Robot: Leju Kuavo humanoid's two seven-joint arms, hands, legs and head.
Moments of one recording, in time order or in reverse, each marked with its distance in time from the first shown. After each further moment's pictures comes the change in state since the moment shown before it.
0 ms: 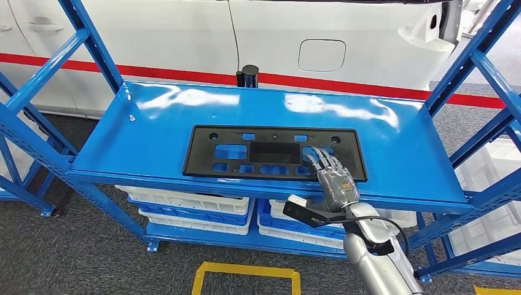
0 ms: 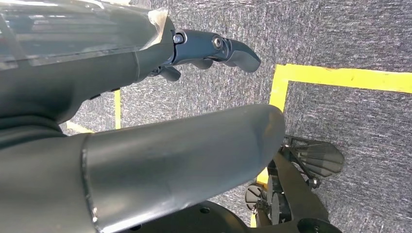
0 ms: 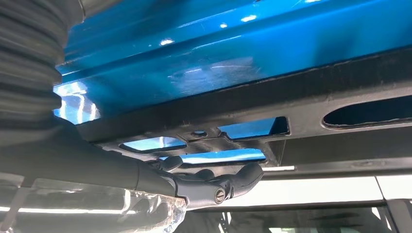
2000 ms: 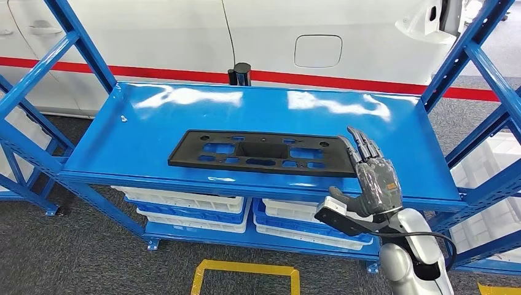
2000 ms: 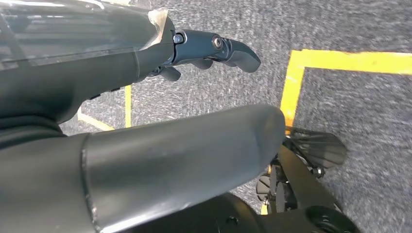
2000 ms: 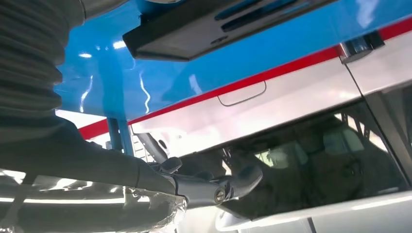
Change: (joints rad) left arm 0.004 -0.007 0.001 0.000 0.007 -0.002 0.029; right arm 0.176 -0.025 -0.186 -0.485 -0.082 0.106 -0.128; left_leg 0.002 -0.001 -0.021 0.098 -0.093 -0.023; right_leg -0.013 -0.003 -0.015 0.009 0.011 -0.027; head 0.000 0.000
